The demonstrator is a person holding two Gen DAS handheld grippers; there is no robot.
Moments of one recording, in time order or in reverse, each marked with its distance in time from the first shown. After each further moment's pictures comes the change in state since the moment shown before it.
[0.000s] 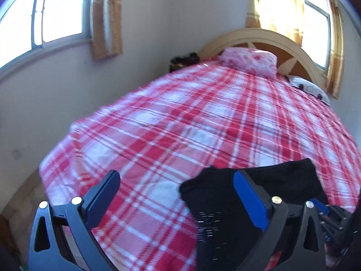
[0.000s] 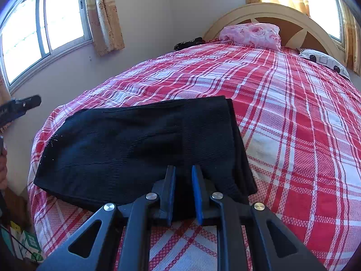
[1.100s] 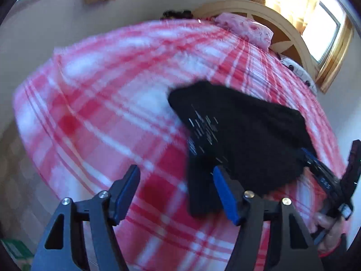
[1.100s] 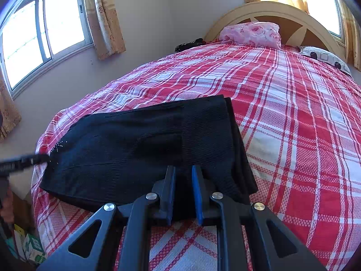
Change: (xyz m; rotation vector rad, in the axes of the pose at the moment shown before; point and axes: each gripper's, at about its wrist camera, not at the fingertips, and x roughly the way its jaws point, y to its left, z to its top) left arm 0.020 0.015 -0.089 -0.154 0.316 -0.179; right arm 0.000 -0.005 0.000 0.023 -0.008 0.028
